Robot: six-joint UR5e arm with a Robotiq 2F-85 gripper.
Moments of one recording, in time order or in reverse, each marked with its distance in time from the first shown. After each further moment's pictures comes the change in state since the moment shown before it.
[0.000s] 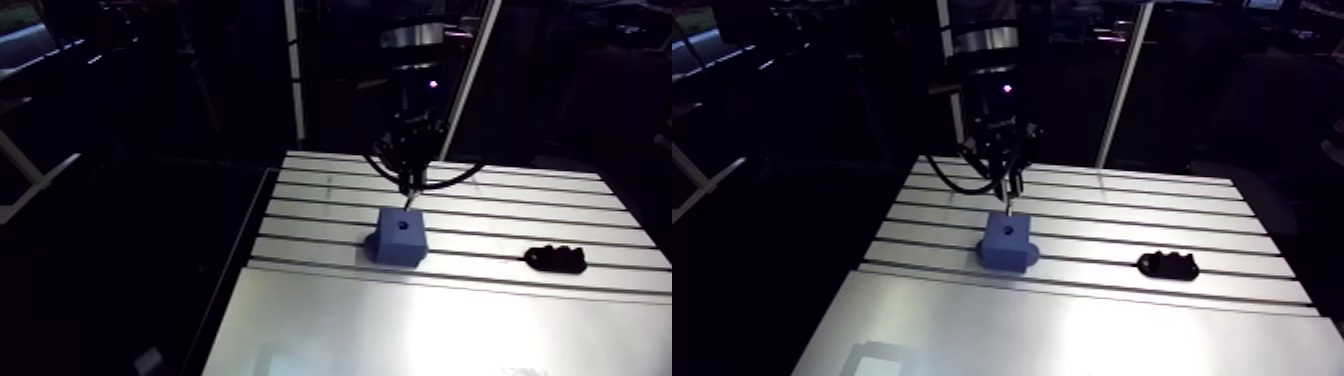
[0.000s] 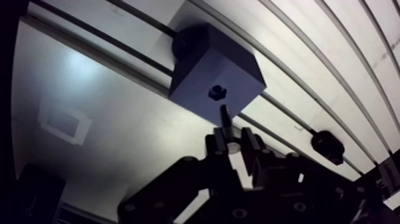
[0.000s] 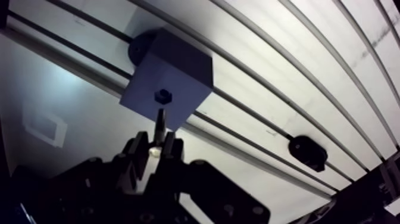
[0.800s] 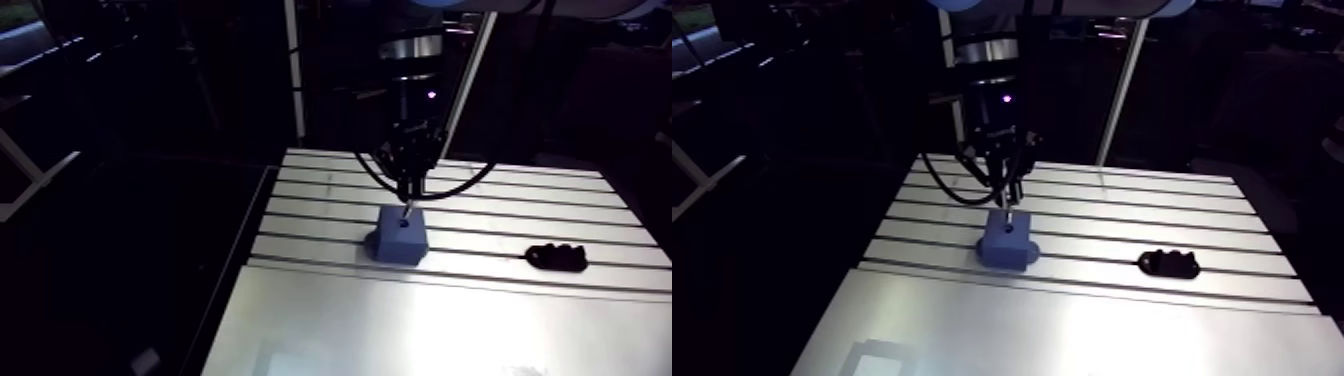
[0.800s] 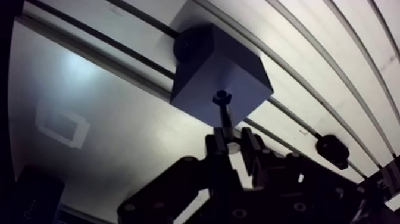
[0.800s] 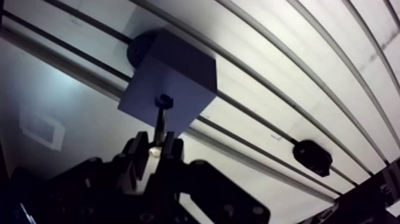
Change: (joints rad) arm 0.001 0.009 0.029 -0.030 0.001 0.000
